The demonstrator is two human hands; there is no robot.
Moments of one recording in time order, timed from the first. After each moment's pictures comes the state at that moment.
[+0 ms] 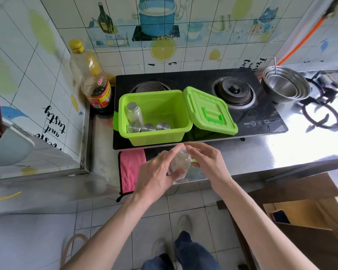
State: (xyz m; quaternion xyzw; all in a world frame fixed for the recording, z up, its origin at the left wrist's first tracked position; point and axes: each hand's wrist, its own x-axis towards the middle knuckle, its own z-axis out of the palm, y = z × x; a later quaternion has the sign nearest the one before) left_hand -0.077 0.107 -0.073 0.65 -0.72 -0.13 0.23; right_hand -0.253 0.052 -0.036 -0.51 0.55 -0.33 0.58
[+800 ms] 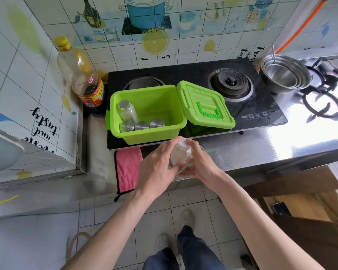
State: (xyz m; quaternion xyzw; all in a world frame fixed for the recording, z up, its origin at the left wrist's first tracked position) left_hand -0.097 0.093 -0.061 0.66 -0.69 -0.16 0.24; right_hand -0.249 0.046 -0.037 -0.38 0.55 -0.22 0.71
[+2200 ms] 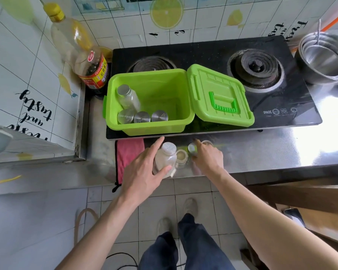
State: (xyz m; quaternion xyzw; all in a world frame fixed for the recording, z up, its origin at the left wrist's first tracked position) left_hand -0.074 0.100 -0.096 0.75 -0.61 -0.20 0.16; right_hand -0.267 -0.024 -0.189 -0.78 0.60 0.07 0.18
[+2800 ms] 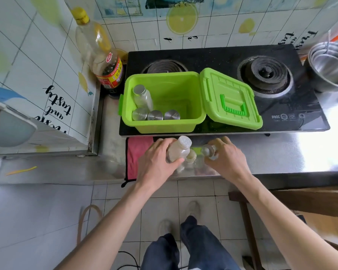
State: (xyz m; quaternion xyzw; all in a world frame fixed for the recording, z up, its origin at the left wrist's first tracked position) left_hand -0.078 0.088 -0.094 0.76 -0.58 -0.19 0.20; right_hand -0.295 -0.007 -0.118 -0.77 0.58 -0.03 0.25
